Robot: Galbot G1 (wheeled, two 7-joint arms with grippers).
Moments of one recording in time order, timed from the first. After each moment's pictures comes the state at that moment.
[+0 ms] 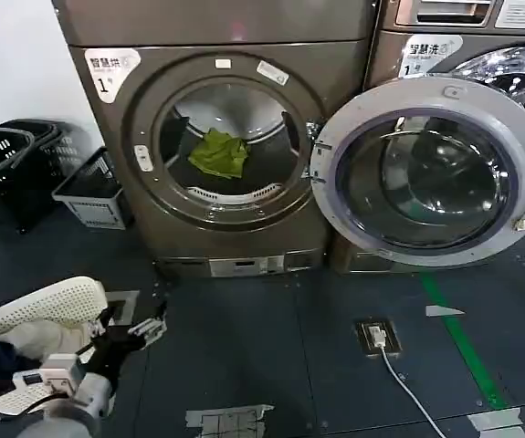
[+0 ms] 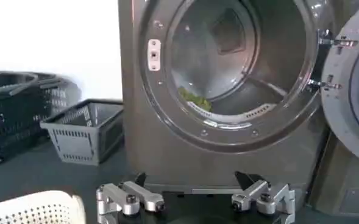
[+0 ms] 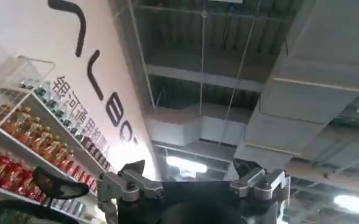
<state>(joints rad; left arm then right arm) 1.53 -1.41 -0.67 -2.38 -0.24 0.65 0.00 -1.87 0.67 2.53 1.59 0.40 -0.25 -0.05</state>
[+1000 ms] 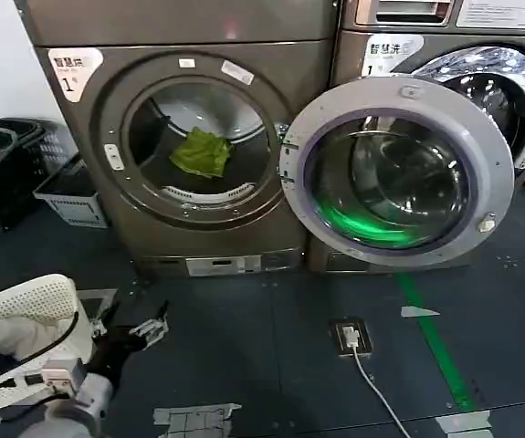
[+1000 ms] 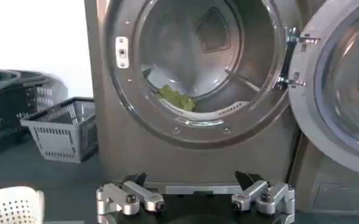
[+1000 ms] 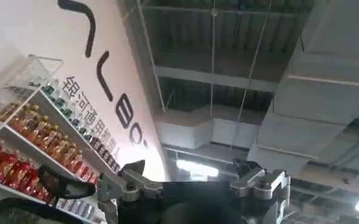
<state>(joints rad) 1.53 -1.41 -0.67 -2.39 -0.24 0.64 0.01 -1.86 0.68 2.53 1.61 0.44 -0.22 -0.08</state>
